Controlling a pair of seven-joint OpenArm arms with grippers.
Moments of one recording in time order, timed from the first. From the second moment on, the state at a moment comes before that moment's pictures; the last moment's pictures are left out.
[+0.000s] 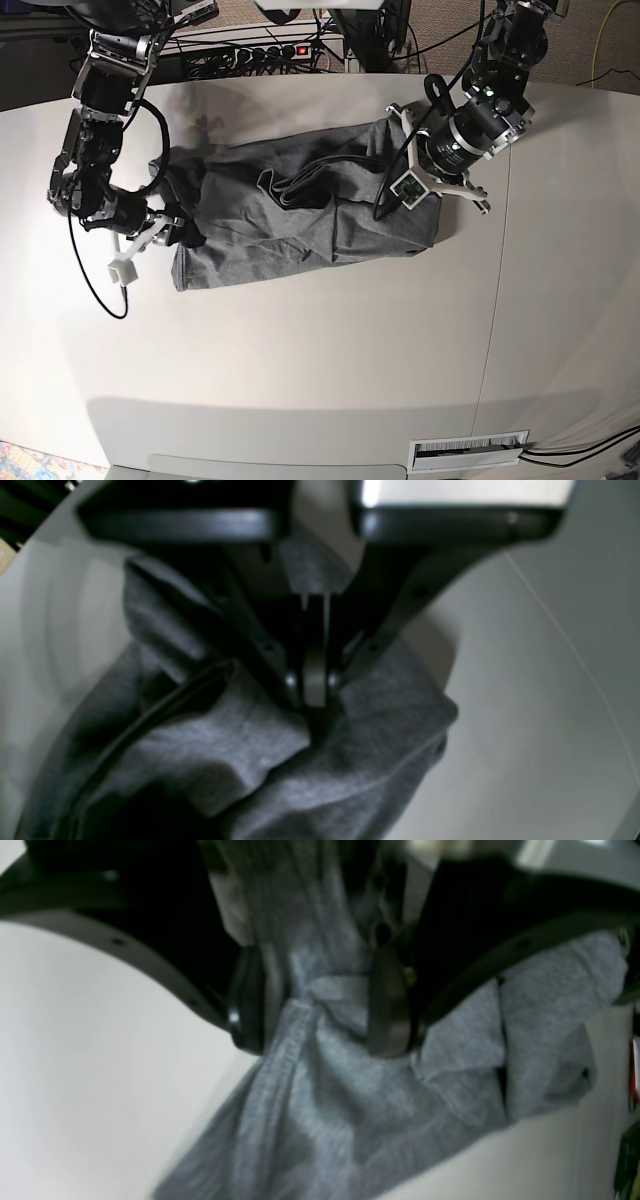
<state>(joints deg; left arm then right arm) 14.0 -15.6 13.3 113.0 -1.0 -26.0 41.0 11.5 18.1 20.5 70.9 48.1 32.7 -72.2</state>
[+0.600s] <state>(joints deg) 15.9 -15.6 13.3 113.0 0.5 -26.0 39.8 12.3 17.7 13.7 71.4 45.7 33.1 -75.3</state>
